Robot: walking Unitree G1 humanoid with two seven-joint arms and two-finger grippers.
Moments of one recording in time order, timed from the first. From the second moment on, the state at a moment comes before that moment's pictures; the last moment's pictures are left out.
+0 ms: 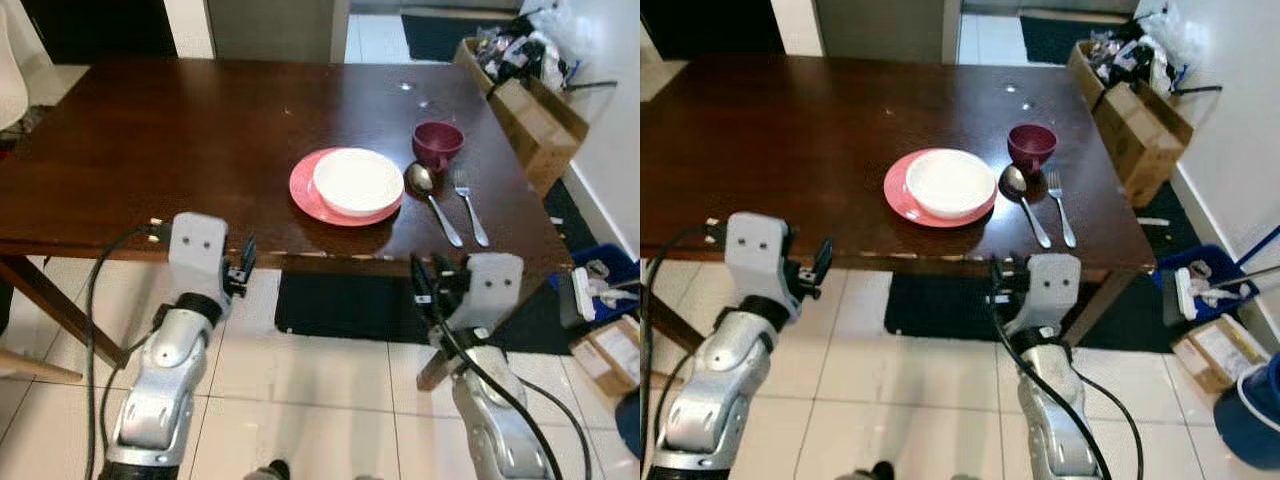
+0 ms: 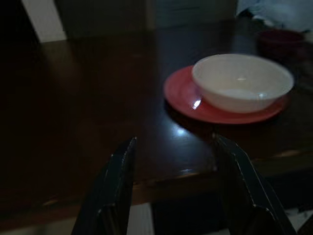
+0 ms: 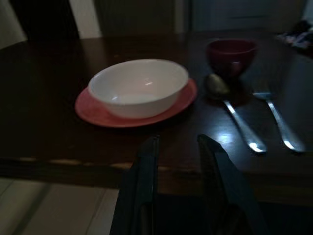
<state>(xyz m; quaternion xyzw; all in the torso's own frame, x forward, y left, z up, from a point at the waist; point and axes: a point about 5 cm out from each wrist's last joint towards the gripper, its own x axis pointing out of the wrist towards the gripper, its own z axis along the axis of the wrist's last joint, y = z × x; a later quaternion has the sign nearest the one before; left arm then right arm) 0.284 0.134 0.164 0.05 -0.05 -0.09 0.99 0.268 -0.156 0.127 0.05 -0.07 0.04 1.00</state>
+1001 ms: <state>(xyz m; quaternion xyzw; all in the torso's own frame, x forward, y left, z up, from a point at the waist) 0.285 0.129 0.165 0.05 -0.06 -0.09 0.99 0.266 -0.154 0.126 0.05 -0.07 0.05 1.00</state>
